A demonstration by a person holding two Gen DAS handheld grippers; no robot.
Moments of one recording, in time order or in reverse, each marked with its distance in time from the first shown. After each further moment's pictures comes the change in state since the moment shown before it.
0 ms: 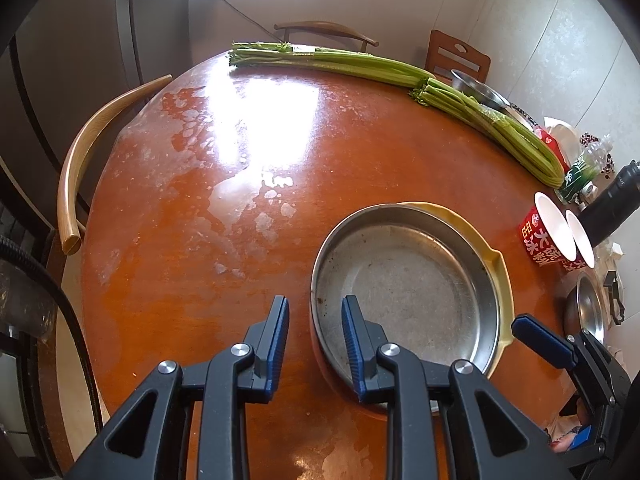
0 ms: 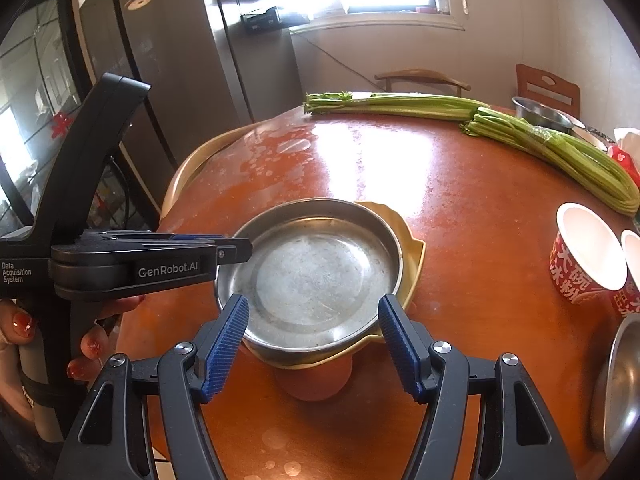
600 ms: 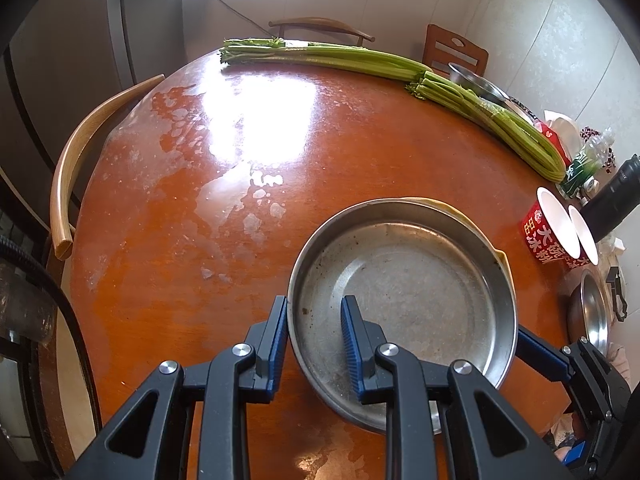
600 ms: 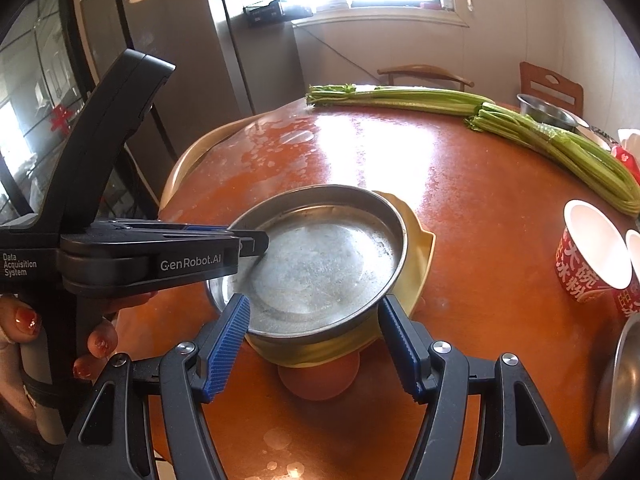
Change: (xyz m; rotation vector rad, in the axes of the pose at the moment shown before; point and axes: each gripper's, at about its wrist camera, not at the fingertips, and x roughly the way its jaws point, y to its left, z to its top) left arm 0.013 -0.008 0.005 0.018 0.015 0.000; right arm 0.007 0.003 0.000 -0.005 0.027 0.004
